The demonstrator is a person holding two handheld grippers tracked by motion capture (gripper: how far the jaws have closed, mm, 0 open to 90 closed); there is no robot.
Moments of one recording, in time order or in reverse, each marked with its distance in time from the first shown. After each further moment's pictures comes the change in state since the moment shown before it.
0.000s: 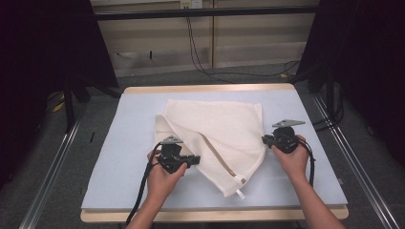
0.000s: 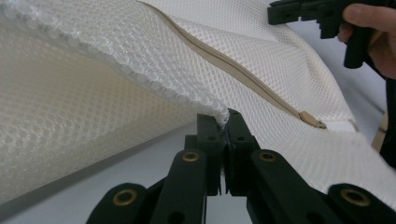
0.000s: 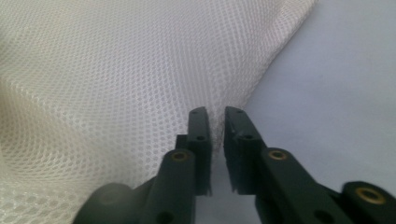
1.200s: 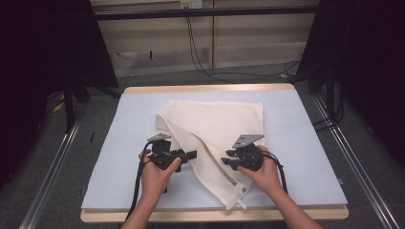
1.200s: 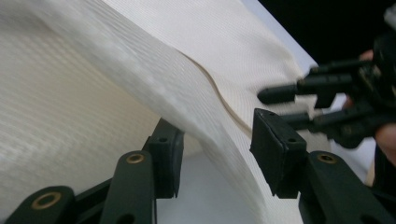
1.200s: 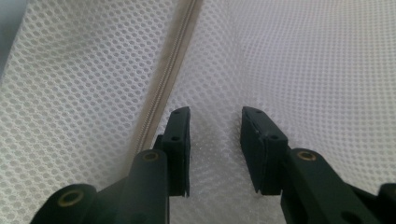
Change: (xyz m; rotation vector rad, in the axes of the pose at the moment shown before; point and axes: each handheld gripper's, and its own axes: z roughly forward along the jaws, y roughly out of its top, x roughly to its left) left arm 0.026 0.002 -0.011 -0.135 -0.030 -0.153; right arm 0.115 0.007 0.011 -0.014 0.328 -0.299
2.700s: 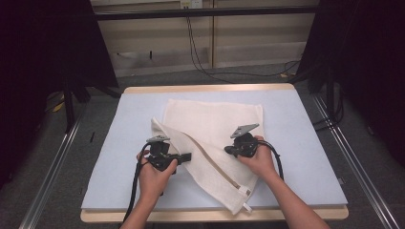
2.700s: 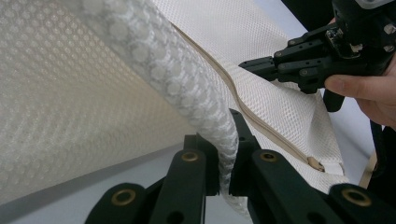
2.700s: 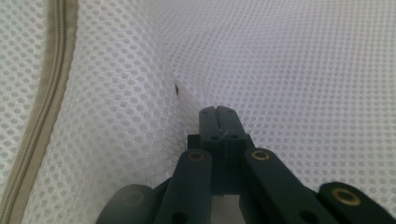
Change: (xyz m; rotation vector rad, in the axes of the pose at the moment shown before) left arm -0.003 -0.006 -0.007 0.071 0.029 0.024; right arm -0.034 0.009 0.024 0.077 -0.006 0.019
